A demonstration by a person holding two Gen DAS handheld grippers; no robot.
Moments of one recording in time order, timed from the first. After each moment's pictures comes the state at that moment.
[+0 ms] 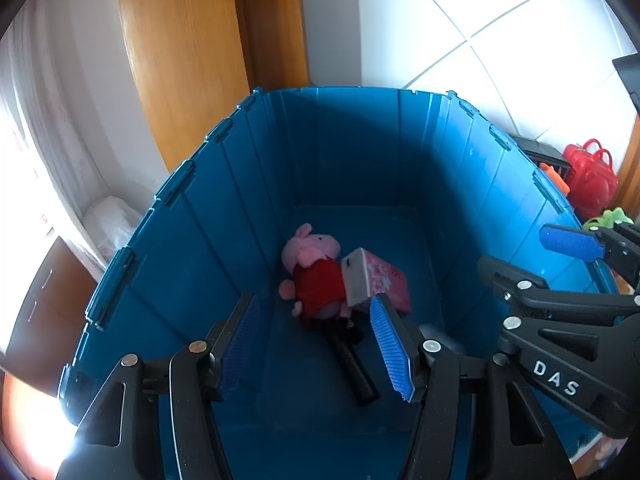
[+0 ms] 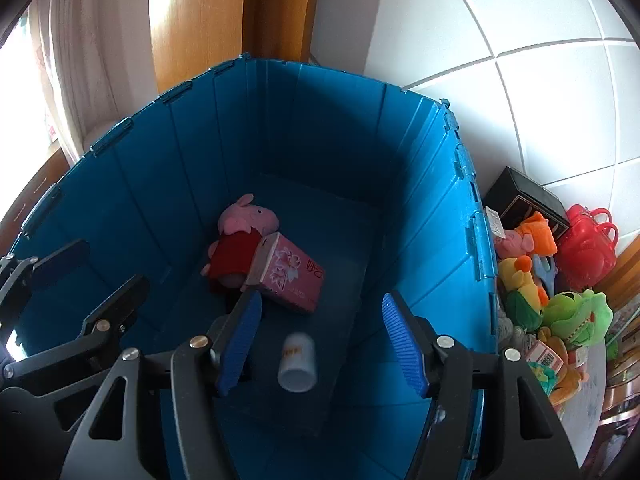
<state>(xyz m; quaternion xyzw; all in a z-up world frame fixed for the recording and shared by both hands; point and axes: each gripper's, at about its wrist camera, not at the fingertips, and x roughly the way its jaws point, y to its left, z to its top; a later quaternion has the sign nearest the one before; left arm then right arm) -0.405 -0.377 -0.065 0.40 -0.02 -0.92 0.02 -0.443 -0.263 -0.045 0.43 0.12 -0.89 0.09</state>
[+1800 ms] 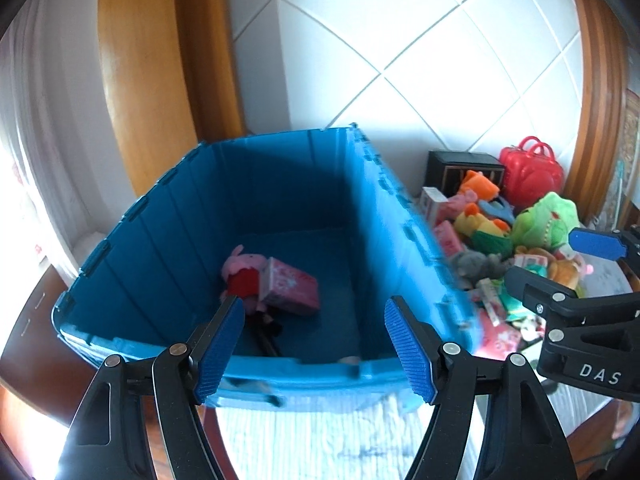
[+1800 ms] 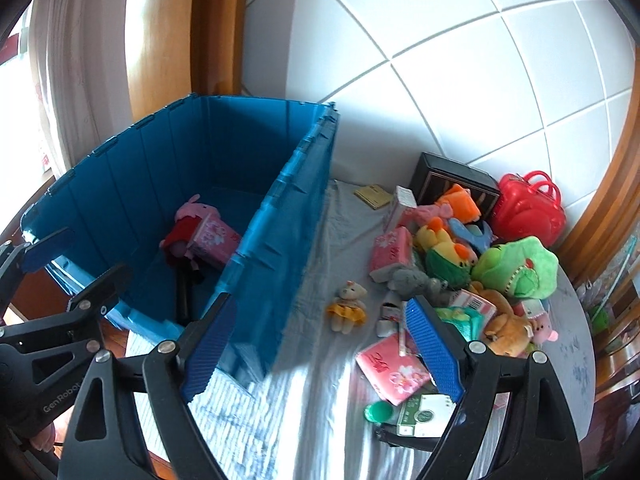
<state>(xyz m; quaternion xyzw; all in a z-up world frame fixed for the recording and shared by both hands) -0.282 -0.226 -0.027 0.32 -0.05 -0.95 -0.02 -0.298 -0.076 -0.006 0.37 0.08 -0.92 0.05</state>
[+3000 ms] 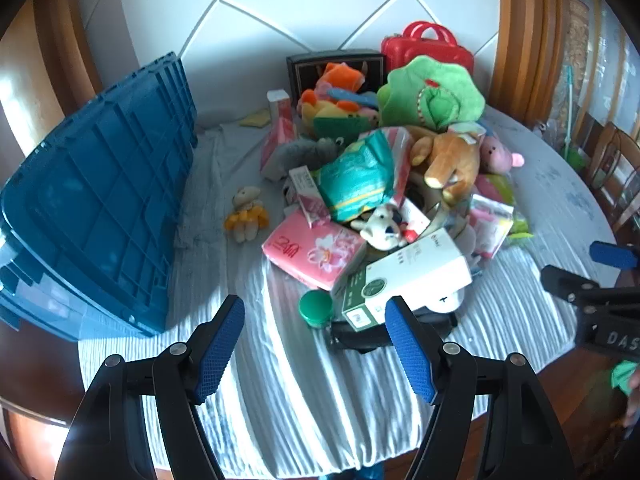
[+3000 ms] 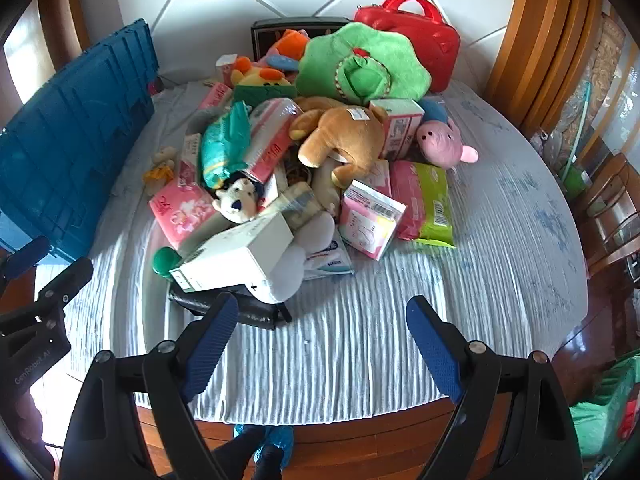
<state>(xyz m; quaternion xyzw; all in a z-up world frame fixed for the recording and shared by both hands) -0.232 0.055 -0.157 0.44 -0.10 -0.89 -0.10 -0.205 0.257 -0.153 0.50 -0.02 -0.86 -0.07</state>
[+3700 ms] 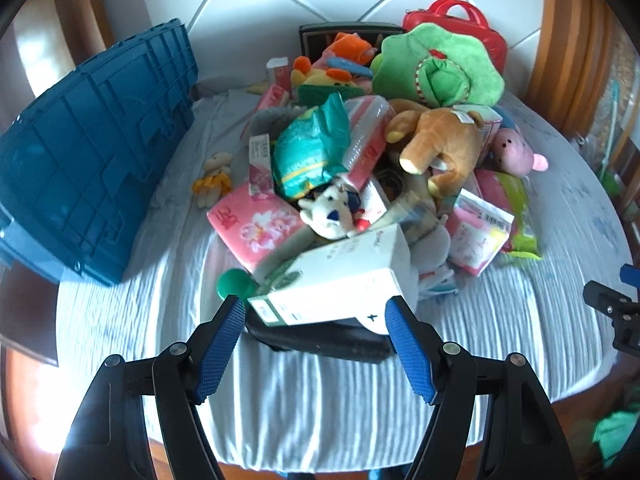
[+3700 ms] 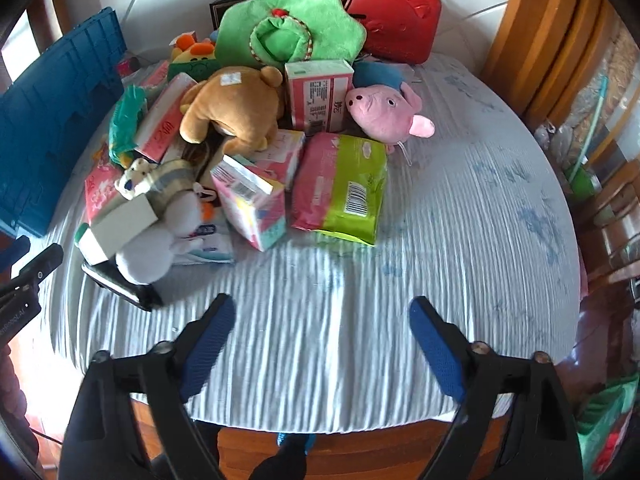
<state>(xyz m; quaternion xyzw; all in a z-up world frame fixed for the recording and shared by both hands) -0.233 0.173 -0.198 0.48 -0.05 -0.88 0.00 -0.233 0.422 -0.200 0.54 0.01 -0.84 -0.02</state>
